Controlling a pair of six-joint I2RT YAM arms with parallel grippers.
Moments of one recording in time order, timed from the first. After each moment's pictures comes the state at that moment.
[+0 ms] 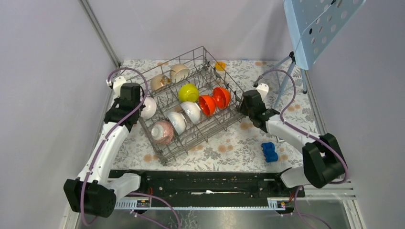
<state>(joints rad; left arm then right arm) -0.16 1.07 1.01 -0.63 -0.52 -0.57 0.49 1.44 0.86 -0.12 0.40 0.59</state>
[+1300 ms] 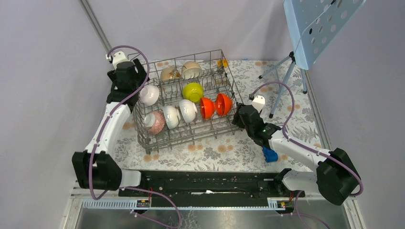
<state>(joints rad) -0.07 1.36 1.20 -0.25 -0.41 -0.34 0.69 1.23 0.68 -0.10 0.50 0.69</state>
